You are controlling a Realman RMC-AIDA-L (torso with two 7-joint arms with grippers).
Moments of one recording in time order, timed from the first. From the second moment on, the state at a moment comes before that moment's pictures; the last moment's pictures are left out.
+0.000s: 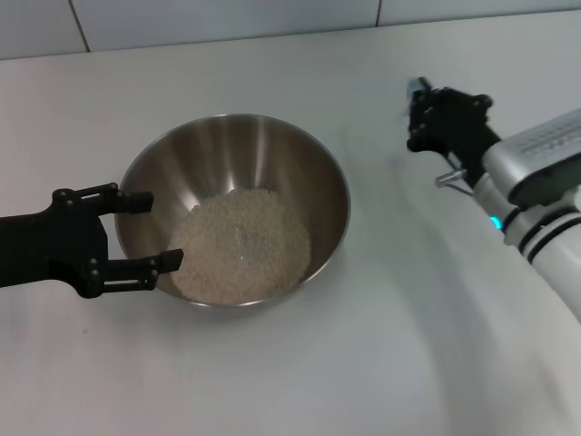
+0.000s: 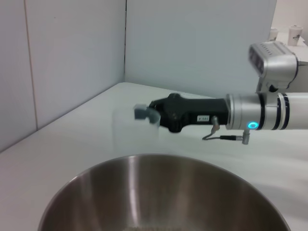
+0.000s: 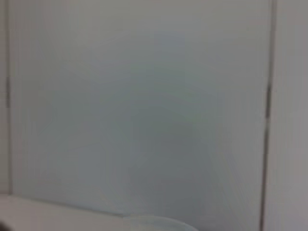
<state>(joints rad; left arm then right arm) -0.27 -2.07 1.07 1.14 1.85 1.57 -1.50 0.52 2.08 0.52 0.26 -2.05 -0.99 0.01</state>
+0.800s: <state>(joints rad) -0.28 -2.07 1.10 1.12 1.85 1.56 -1.51 0.48 2.08 0.47 0.30 -2.06 -0.90 0.03</state>
